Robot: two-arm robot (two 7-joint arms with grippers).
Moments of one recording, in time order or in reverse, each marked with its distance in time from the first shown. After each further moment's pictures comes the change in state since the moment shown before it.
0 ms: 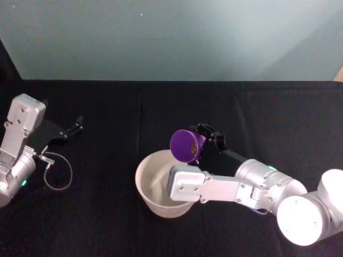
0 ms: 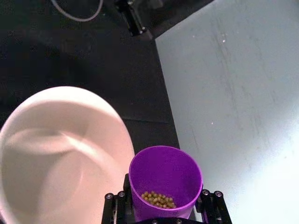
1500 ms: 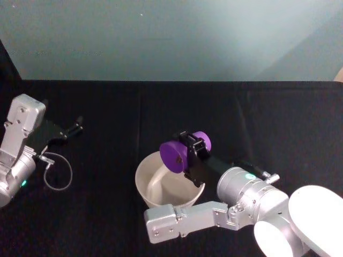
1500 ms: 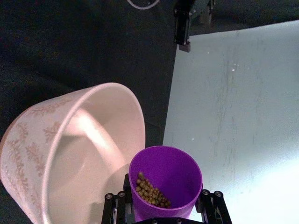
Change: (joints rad) left arm 0.000 0.000 0.000 0.000 0.000 0.000 0.000; right arm 0.035 -0.007 -0.125 -0.039 -0.427 0.007 0.092
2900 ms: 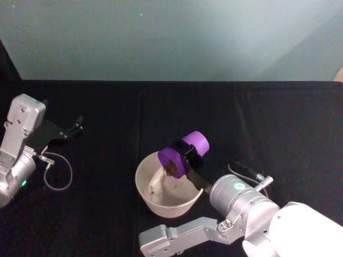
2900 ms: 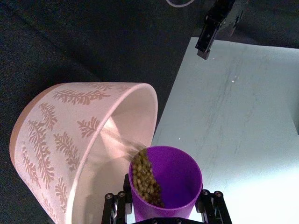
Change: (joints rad) left arm 0.000 0.000 0.000 0.000 0.000 0.000 0.000; right arm 0.016 0.007 -0.084 -0.019 -0.246 0.022 0.058
